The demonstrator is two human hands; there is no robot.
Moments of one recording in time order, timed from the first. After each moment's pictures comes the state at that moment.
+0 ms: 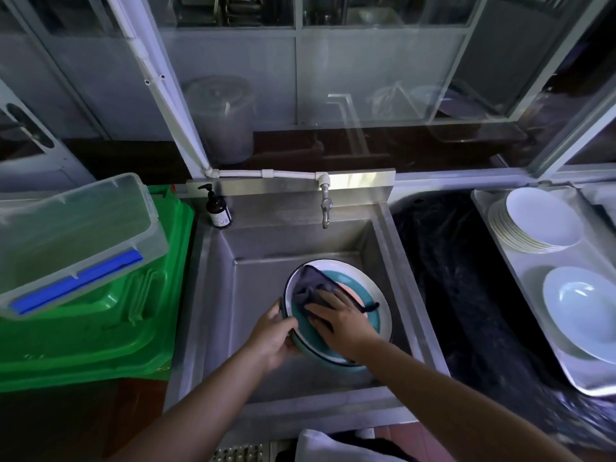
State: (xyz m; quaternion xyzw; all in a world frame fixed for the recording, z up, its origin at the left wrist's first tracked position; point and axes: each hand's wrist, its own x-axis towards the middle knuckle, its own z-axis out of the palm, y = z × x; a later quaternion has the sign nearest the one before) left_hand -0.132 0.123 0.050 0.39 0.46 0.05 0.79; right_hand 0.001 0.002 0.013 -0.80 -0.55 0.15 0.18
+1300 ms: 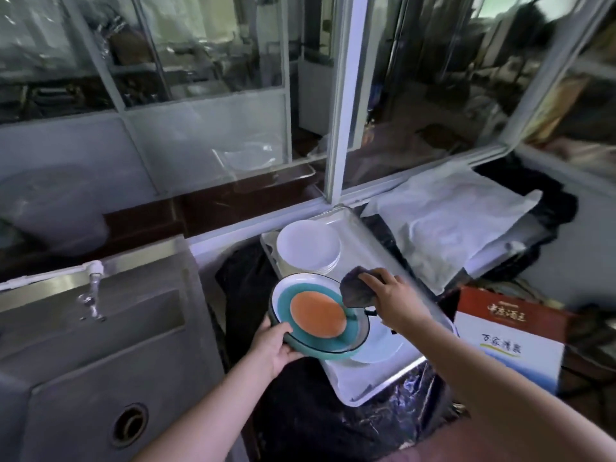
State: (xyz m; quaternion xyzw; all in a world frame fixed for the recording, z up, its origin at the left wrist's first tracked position) left_hand 0.258 -0.238 0.090 0.39 0.43 -0.02 0.81; right_hand 0.406 -0.464 0.118 -0.95 -0.29 0.02 0.06
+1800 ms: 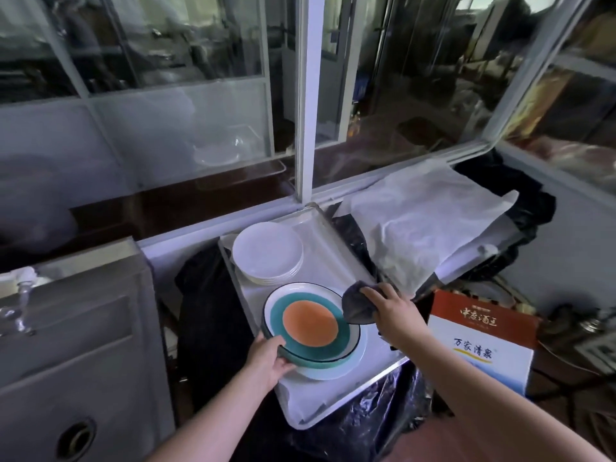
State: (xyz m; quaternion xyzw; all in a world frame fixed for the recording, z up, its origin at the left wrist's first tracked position) left_hand 0.334 -0.326 0.040 0.36 0.47 -0.02 0.81; right_hand 0.472 -0.565 0.079 -0.97 -0.25 0.06 0.03
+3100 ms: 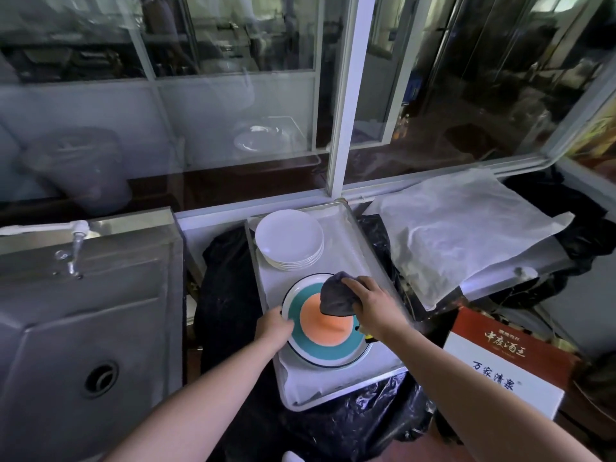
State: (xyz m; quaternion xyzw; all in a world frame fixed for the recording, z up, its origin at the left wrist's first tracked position) left_hand 0.350 -0.320 0.007 0.77 0.41 -0.07 0.47; right_hand 0.481 -0.528 0.067 -0.91 -0.35 0.09 0.17
